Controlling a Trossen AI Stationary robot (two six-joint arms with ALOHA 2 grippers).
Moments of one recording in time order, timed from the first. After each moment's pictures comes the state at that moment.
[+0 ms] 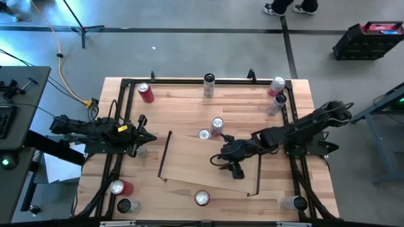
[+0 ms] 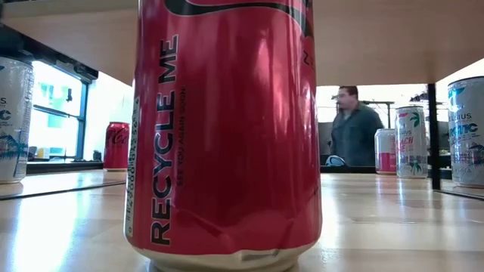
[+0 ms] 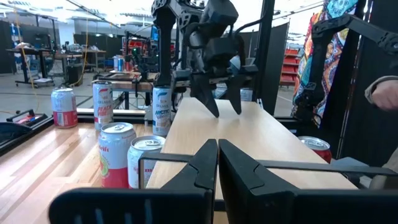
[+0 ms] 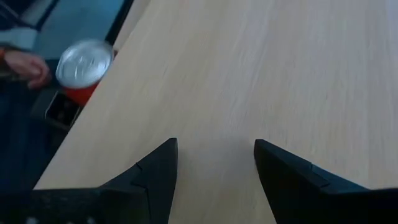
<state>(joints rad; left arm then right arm) -0.18 0.01 0.01 0.10 -0.04 -0.05 0.33 1.48 1.03 -0.33 0.00 0.18</state>
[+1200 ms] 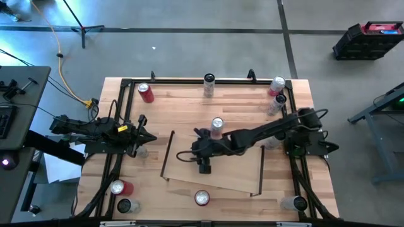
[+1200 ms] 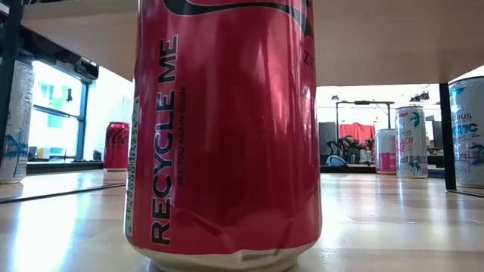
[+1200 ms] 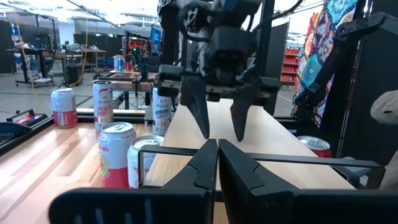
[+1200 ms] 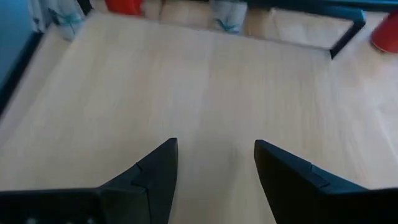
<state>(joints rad) -0.18 0.01 0.01 0.10 -0.04 -0.05 0.24 1.87 1.46 -0.29 0.19 0.11</state>
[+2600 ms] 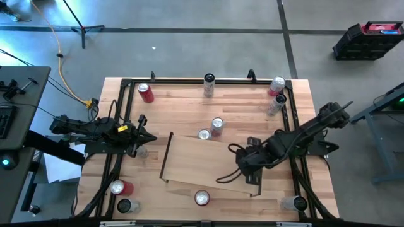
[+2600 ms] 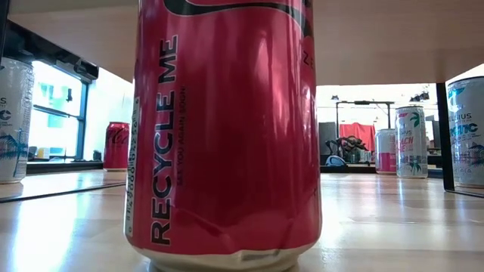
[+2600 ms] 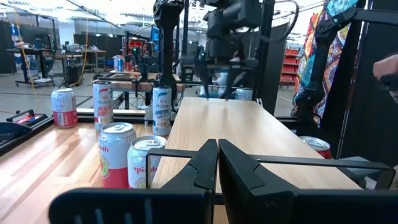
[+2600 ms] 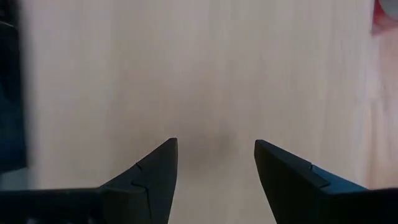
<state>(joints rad) -0.18 0.01 0.01 0.10 -0.04 -0.05 0.50 1.53 1.36 -1.14 0.12 0.61</state>
